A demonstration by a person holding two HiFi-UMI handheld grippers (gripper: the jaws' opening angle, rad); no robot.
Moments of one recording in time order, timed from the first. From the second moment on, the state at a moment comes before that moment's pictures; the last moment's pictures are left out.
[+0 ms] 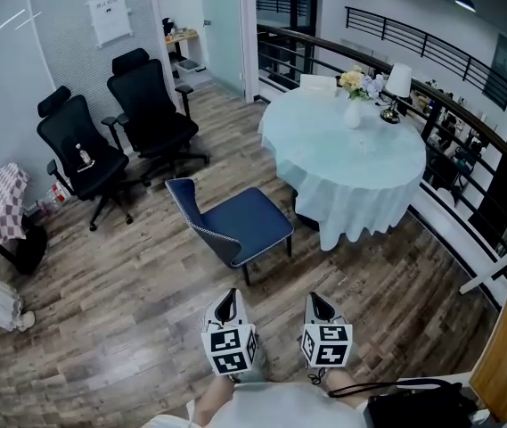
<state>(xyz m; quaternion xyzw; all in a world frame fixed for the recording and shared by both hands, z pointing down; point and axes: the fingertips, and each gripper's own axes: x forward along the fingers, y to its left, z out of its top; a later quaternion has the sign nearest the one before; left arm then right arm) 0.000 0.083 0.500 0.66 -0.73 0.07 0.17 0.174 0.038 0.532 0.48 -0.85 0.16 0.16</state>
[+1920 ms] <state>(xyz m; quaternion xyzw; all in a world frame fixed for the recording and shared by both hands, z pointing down) -0.166 -0.195 0.503 0.68 -0.71 0.06 0.18 0.002 -0.221 0.524 0.49 -0.84 0.16 0.17</state>
